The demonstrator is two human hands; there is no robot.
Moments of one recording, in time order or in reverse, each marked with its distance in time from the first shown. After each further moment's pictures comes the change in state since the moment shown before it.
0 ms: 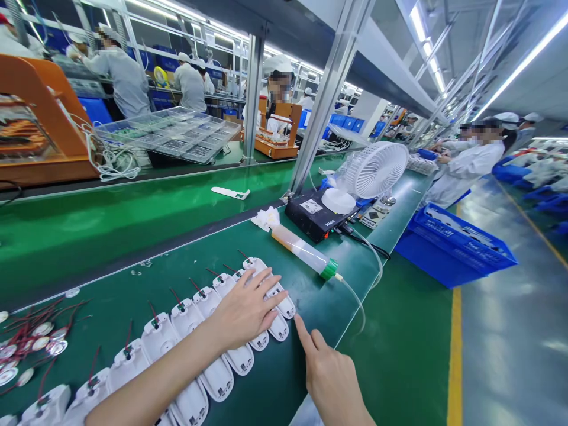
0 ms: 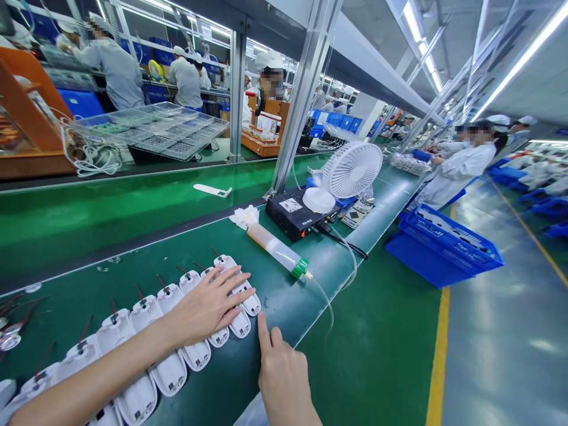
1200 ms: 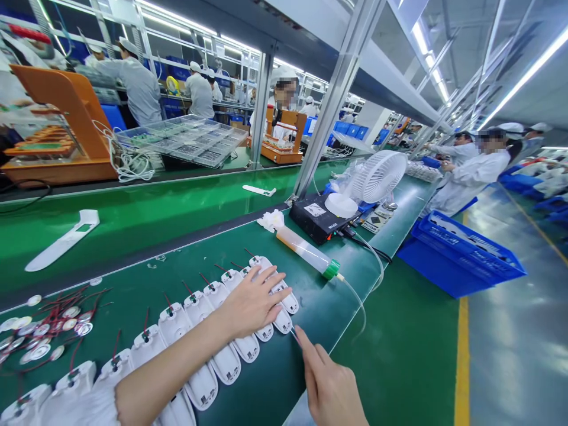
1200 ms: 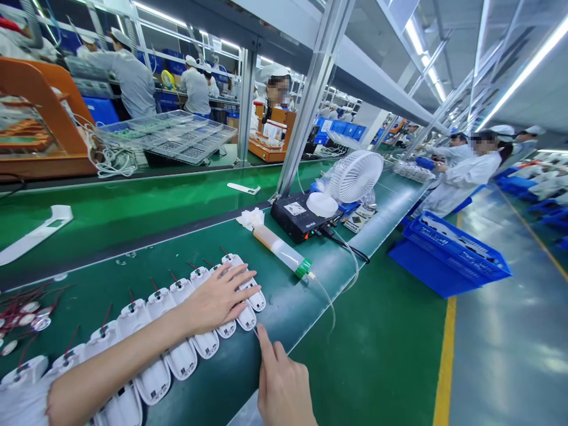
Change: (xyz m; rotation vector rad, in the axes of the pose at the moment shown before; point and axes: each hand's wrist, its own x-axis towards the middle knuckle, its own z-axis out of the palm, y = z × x) left_hand -0.001 -0.001 0.001 -0.024 -0.010 -0.018; right_hand -0.018 -0.004 -0.007 0.364 0.003 0.016
